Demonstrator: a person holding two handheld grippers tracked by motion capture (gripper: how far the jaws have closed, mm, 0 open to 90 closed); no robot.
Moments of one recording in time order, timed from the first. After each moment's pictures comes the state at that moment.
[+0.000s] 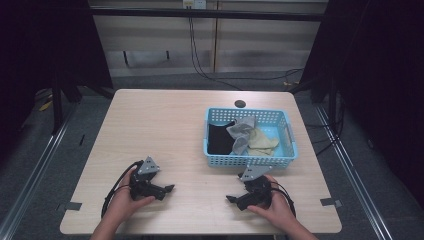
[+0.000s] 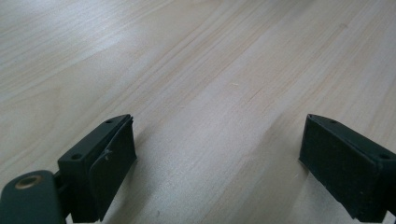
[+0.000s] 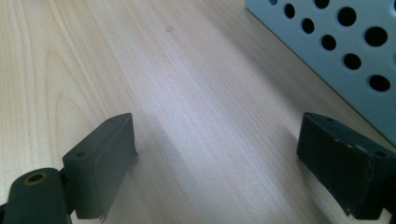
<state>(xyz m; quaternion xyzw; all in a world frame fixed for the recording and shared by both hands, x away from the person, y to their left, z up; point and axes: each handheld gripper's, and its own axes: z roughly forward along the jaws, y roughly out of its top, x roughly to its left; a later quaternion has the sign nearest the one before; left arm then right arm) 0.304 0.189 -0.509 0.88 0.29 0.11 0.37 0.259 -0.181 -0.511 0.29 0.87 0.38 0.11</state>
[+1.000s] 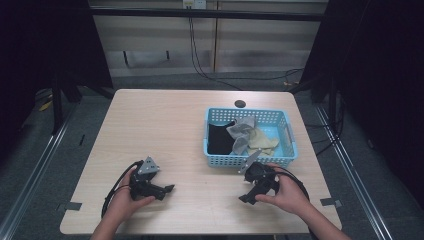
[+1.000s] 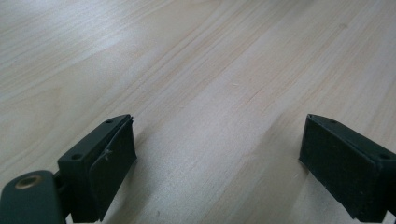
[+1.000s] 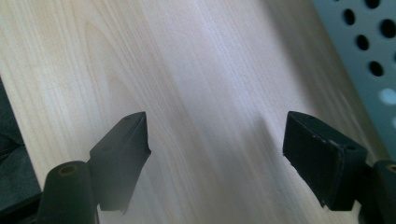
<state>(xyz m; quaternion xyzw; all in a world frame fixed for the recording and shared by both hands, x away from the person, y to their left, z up) 0.304 0.189 -0.509 0.88 0.29 0.11 0.37 0.279 -0.181 -0.456 0.26 0.95 0.19 0.01</state>
